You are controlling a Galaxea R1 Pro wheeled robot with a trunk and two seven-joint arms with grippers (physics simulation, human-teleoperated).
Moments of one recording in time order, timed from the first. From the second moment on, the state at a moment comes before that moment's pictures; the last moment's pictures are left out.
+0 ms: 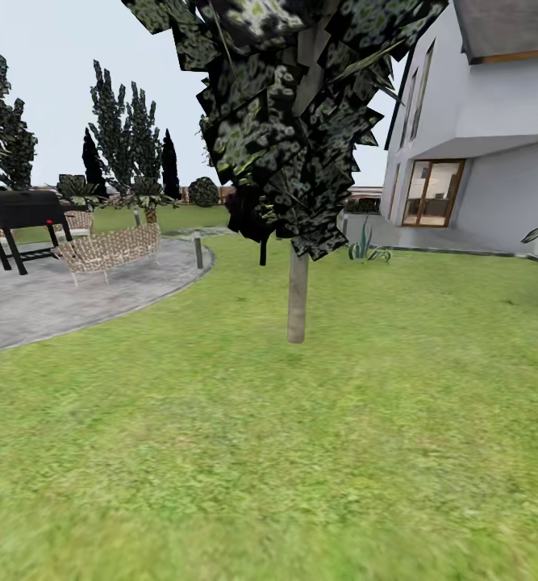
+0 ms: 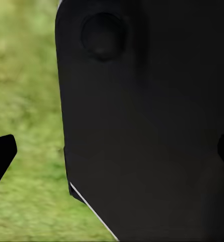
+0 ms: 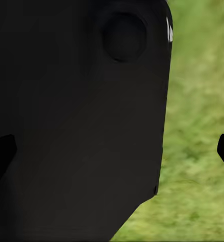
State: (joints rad) left arm 0.00 0.00 0.00 0.00 0.00 0.00 0.00; right arm 0.00 0.00 0.00 0.00 0.00 0.00 0.00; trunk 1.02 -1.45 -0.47
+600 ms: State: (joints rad) left arm 0.00 0.01 0.00 -0.01 0.00 0.01 0.00; right arm 0.00 -0.01 0.00 0.00 0.00 0.00 0.01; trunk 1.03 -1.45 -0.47
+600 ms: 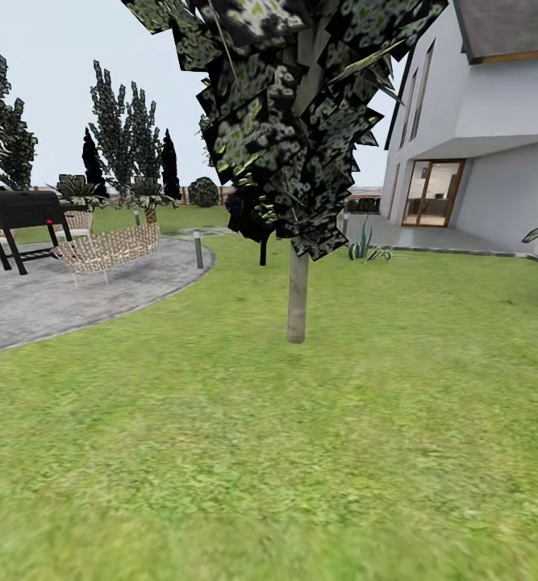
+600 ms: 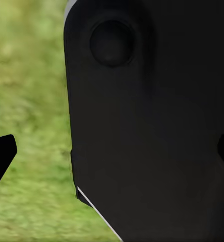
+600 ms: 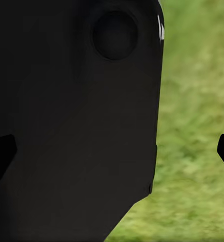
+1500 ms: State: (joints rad) left arm 0.00 0.02 0.01 -0.02 0.00 -0.06 0.00; right arm 0.00 0.00 0.01 0.00 0.01 -0.02 0.01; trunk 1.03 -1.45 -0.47
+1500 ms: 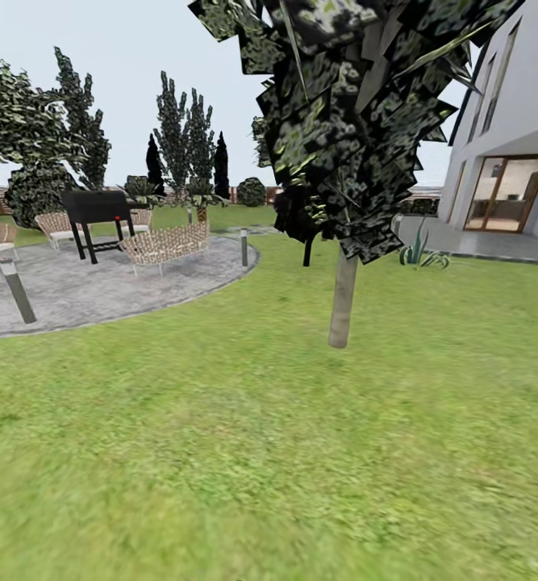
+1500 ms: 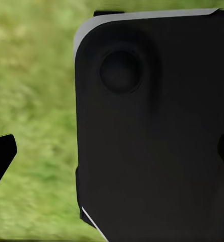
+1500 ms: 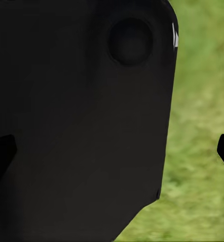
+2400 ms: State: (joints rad) left arm 0.00 0.02 0.02 -0.02 0.00 -0.24 0.00; right arm 0.00 0.02 -0.01 0.00 0.00 -0.07 0.01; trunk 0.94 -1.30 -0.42
